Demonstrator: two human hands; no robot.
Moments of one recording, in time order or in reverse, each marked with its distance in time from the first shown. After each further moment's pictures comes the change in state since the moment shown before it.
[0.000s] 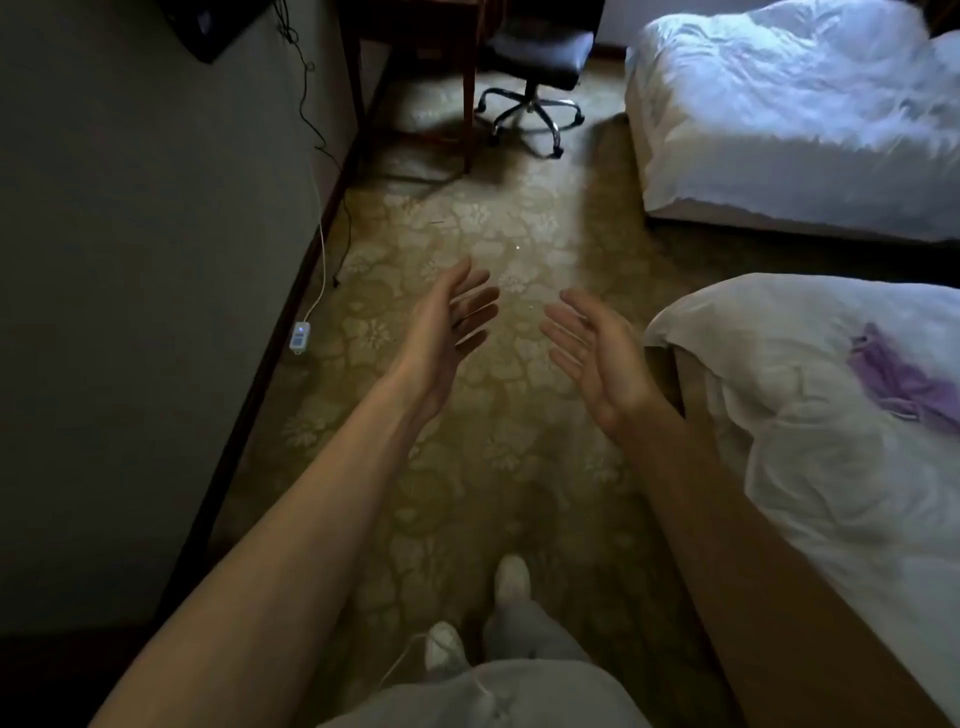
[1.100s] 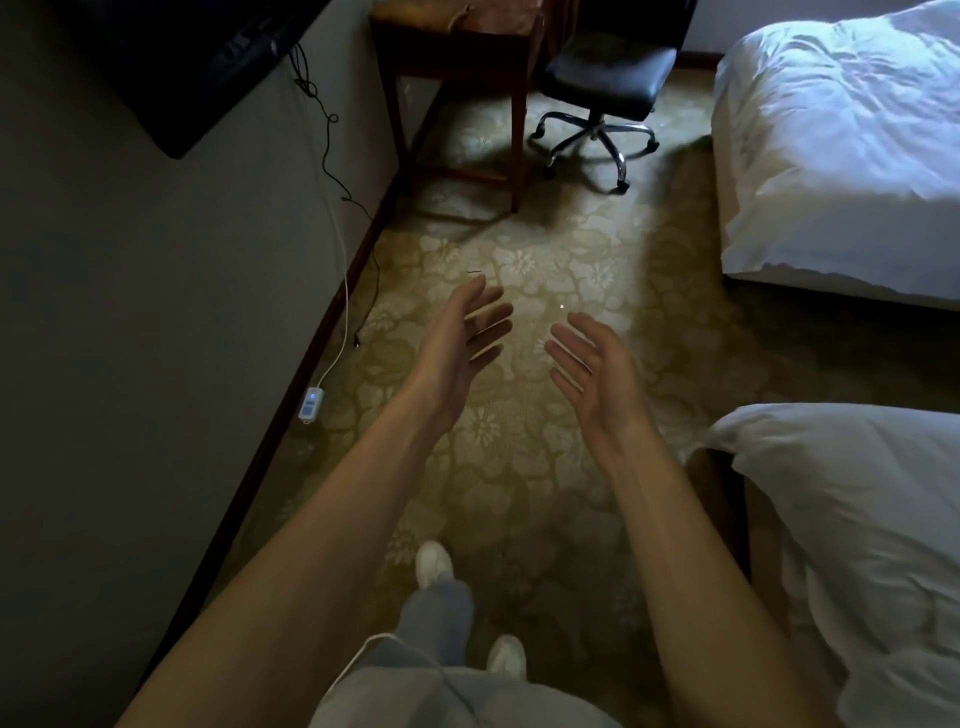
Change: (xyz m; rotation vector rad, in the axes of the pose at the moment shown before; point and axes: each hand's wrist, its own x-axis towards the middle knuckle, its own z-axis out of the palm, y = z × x) left_hand 0.362 0.096 0.086 0.007 0.148 -0.014; right_hand 0.380 -0.106 -0.023 0.166 -0.026 0.091
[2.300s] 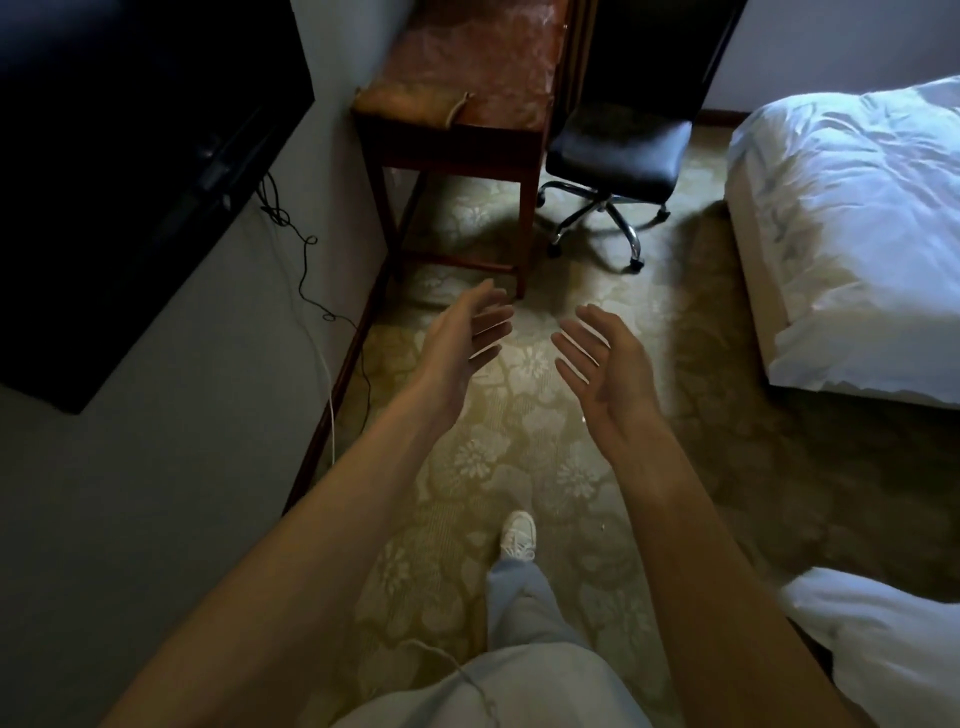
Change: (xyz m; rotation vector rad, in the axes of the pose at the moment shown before) left_hand 0.451 0.217 -0.039 0.049 -0.019 0.024; right_hand 0.438 -0.150 0.196 0.124 0.095 -0.037
